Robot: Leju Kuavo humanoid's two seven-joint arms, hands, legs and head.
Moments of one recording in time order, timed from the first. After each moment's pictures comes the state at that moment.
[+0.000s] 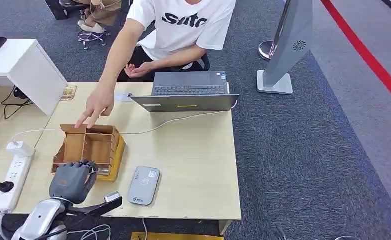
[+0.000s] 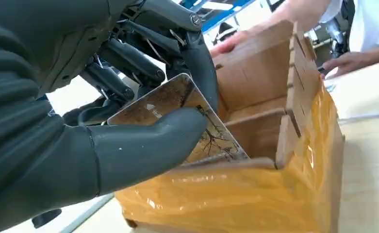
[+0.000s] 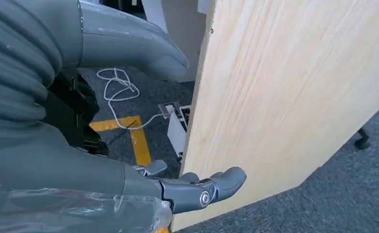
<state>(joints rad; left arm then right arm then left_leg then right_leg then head) 0.07 0.20 -0.03 -1.53 -1.45 0.09 -0.13 0.16 0.26 -0.46 -0.93 -0.19 0.54 -0.11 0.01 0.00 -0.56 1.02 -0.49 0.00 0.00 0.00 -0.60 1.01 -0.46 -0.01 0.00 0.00</state>
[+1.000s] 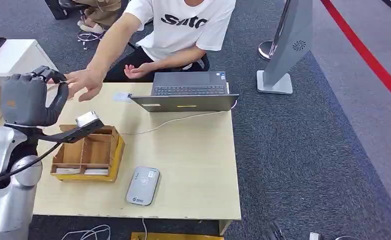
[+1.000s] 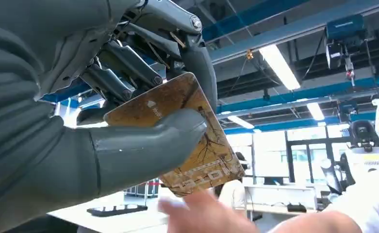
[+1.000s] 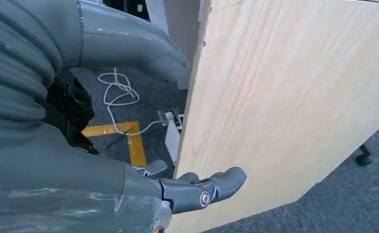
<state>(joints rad) -0.39 0.25 -0.04 -1.71 -1.28 0.03 -0.13 0.14 0.23 -0.38 -0.89 -0.22 0.53 -0.13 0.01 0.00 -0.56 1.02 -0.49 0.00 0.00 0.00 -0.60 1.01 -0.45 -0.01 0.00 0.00</state>
